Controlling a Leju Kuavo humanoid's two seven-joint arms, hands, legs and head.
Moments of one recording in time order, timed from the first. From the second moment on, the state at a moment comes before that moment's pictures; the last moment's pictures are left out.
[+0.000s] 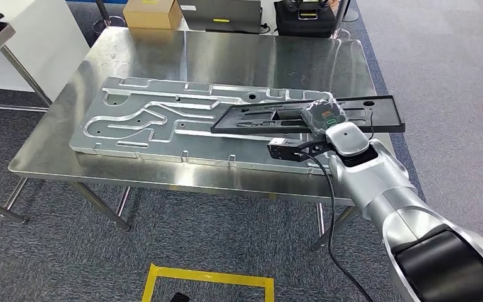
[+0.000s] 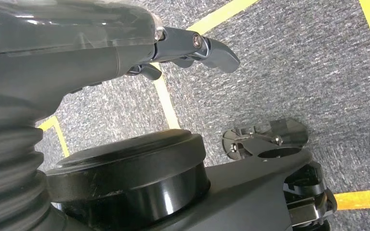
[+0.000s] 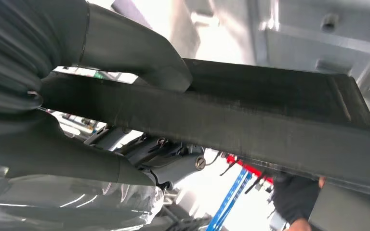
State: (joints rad) left arm -0.14 -0.10 -1.50 -0.14 1.23 0.36 -0.09; right arm -1.22 0.19 0.79 -0.34 1.22 -0.17 0.01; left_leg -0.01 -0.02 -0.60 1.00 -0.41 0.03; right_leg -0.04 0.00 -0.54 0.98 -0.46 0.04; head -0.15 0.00
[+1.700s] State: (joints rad) left arm -0.11 -0.08 -1.41 -0.14 1.33 0.24 -0.45; right arm -1.15 0.18 0.79 -0.35 1.22 -0.24 -0.11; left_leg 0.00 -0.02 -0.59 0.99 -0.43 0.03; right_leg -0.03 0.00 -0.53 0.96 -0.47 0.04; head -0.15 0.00
